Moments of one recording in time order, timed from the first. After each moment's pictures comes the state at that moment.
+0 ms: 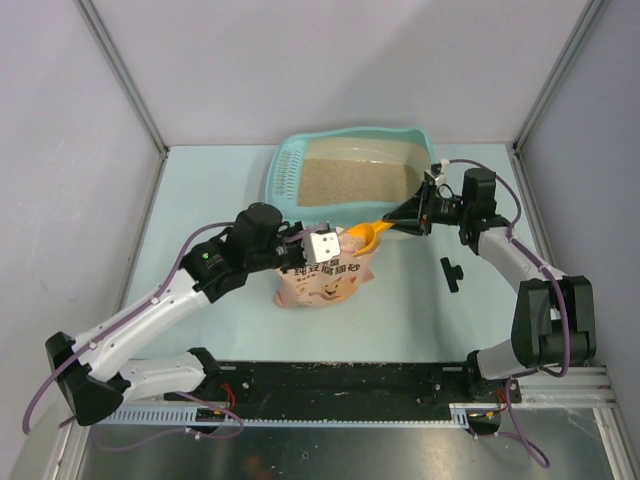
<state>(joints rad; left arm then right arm) -0.82 1.07 1.07 -0.51 0.17 0.67 0.10 1.46 0.94 0.09 -1.15 1.00</state>
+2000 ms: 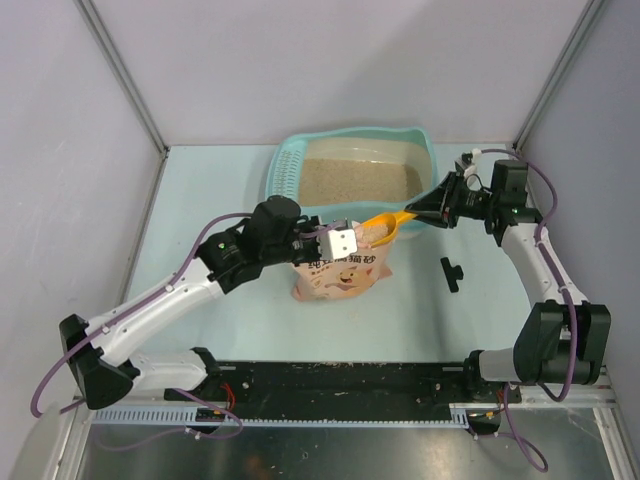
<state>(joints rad) -0.88 1.19 1.20 -0.53 0.10 0.72 -0.05 1.36 1.04 -0.24 -1.11 0.82</state>
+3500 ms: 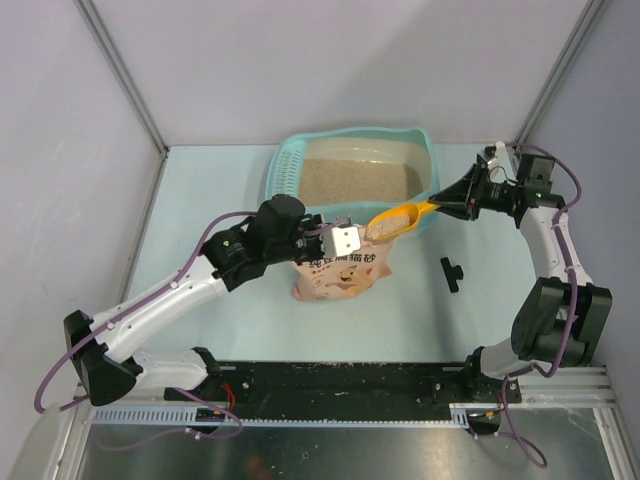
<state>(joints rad) -0.89 1.23 1.22 -0.54 0.08 0.70 -0.19 1.47 1.21 -0.50 -1.26 0.59</state>
